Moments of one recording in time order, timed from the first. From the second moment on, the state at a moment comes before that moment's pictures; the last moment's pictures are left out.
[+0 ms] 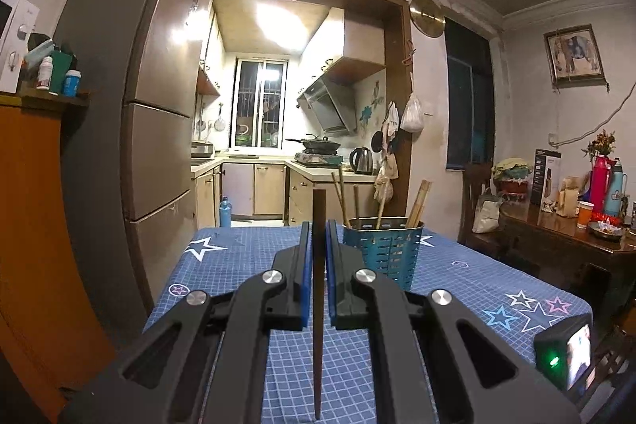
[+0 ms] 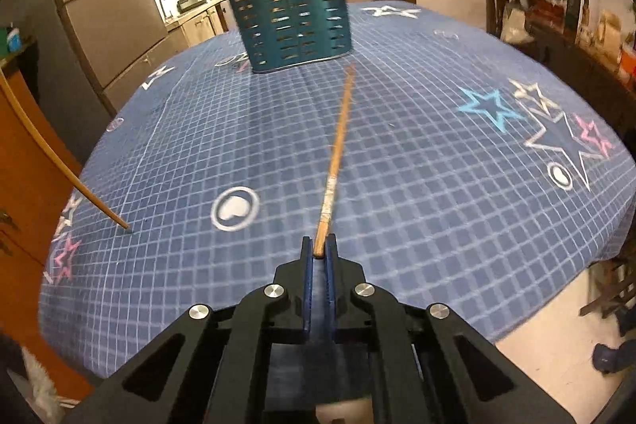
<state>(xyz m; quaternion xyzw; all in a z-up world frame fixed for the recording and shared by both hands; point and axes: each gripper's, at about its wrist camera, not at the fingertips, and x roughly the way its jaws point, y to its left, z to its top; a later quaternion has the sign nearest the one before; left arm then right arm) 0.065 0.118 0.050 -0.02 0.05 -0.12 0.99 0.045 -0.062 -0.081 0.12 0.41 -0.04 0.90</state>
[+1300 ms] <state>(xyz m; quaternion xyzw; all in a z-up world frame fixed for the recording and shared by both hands) 0.076 0.011 0.067 0.02 0.08 -0.16 0.98 0.034 -0.224 0.028 0.10 0.21 0.10 0.97</state>
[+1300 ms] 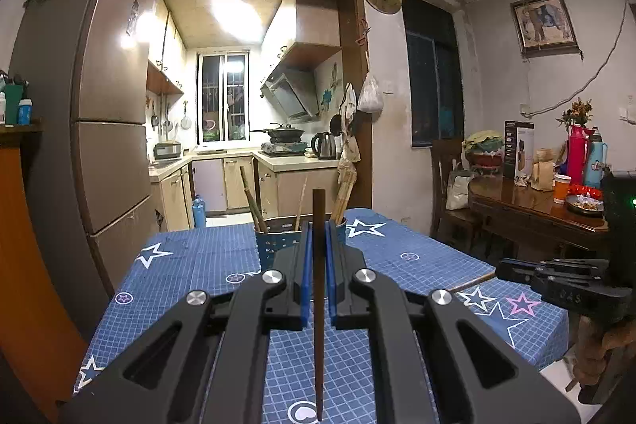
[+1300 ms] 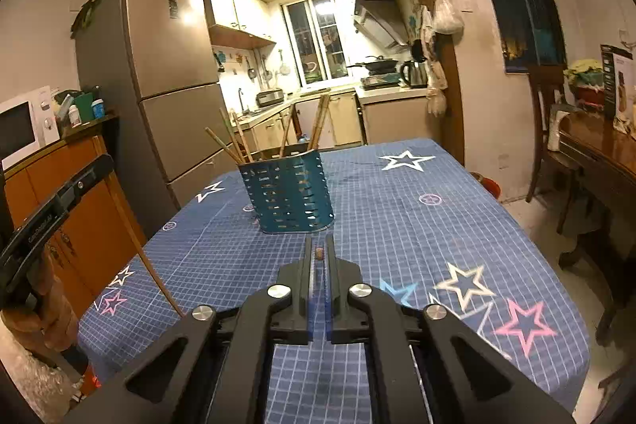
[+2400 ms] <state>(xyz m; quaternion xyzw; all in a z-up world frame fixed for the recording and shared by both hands) 0.082 -0.013 0.052 0.05 0.10 -0.16 0.98 0.067 -0.291 -0.105 0.01 0.30 0.12 0.95</state>
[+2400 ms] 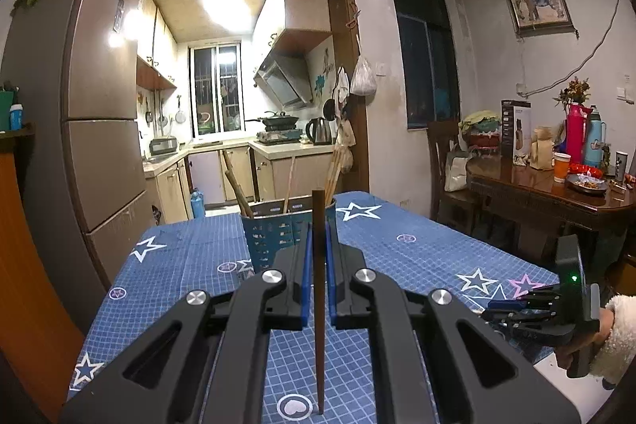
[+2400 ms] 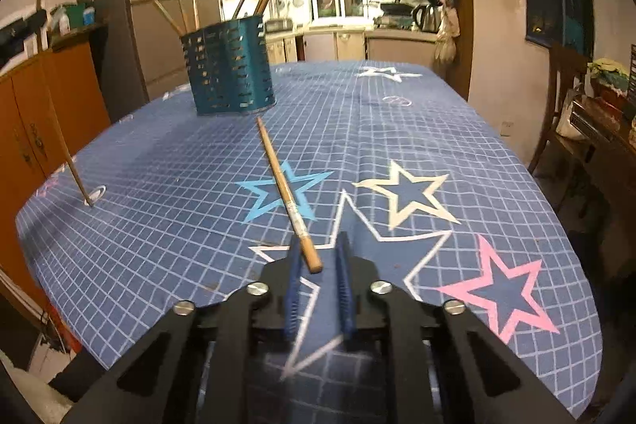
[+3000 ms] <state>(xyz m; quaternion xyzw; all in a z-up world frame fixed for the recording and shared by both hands) 0.084 -0.010 0.048 0.05 0.10 -0.16 0.98 0.046 -0.265 -0.107 -0.13 0.25 0.10 0.95</state>
